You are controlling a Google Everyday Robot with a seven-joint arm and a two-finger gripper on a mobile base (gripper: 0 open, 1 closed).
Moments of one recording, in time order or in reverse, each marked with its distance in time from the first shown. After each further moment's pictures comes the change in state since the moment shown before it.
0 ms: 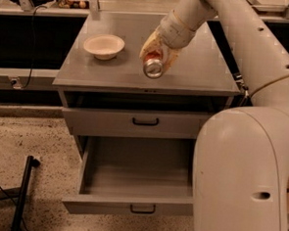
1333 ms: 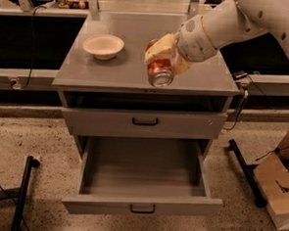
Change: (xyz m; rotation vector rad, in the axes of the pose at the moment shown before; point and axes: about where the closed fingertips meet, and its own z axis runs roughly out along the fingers) arm -0.084 -0.012 -0.051 0.249 0.150 -0.230
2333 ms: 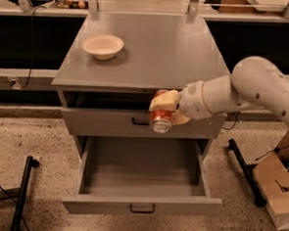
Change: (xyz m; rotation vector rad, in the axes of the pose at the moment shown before) arm -0.073 0.095 0.065 0.050 0.066 0.221
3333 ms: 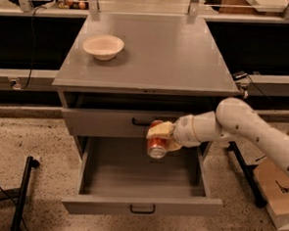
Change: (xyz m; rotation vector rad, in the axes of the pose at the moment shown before) arm -0.026 0.099 0.080 0.053 -0.099 0.082
